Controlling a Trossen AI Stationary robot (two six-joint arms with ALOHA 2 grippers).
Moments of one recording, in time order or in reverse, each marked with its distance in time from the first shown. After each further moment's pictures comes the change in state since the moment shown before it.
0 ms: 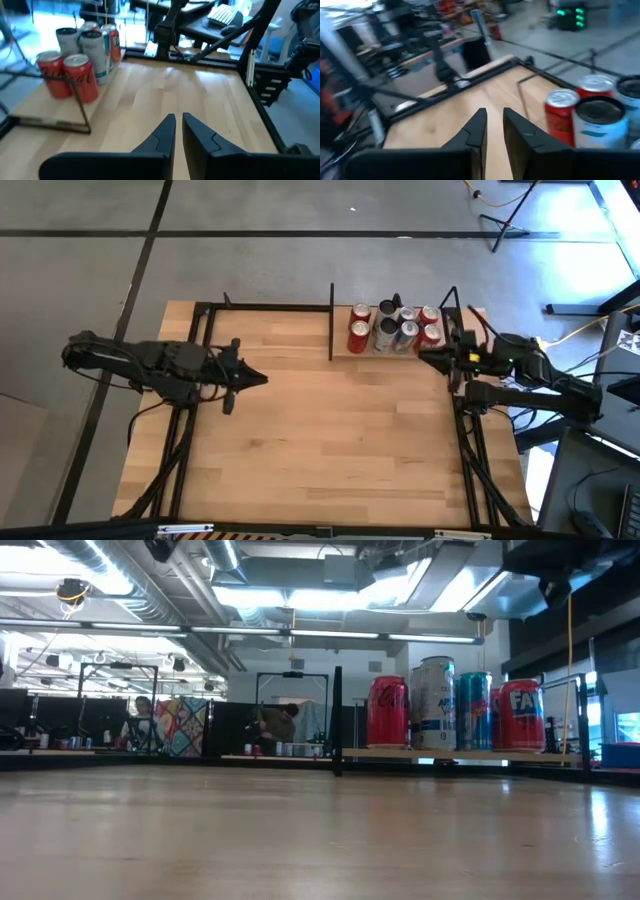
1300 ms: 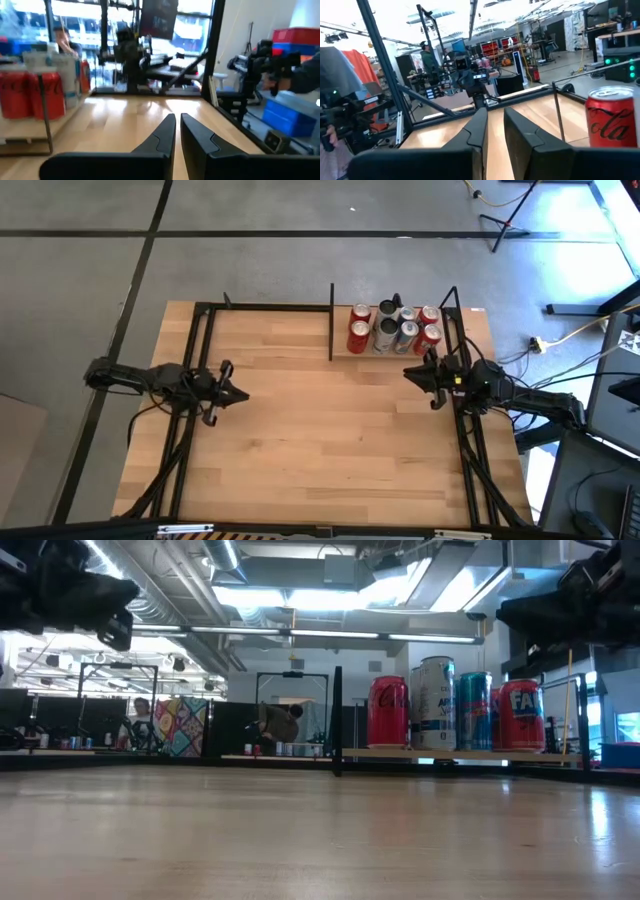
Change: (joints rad) left arm -0.004 -0.786 -0.866 0.511 0.163 0.114; right arm 0.000 -0.316 -0.632 0.641 -0.144 -0.084
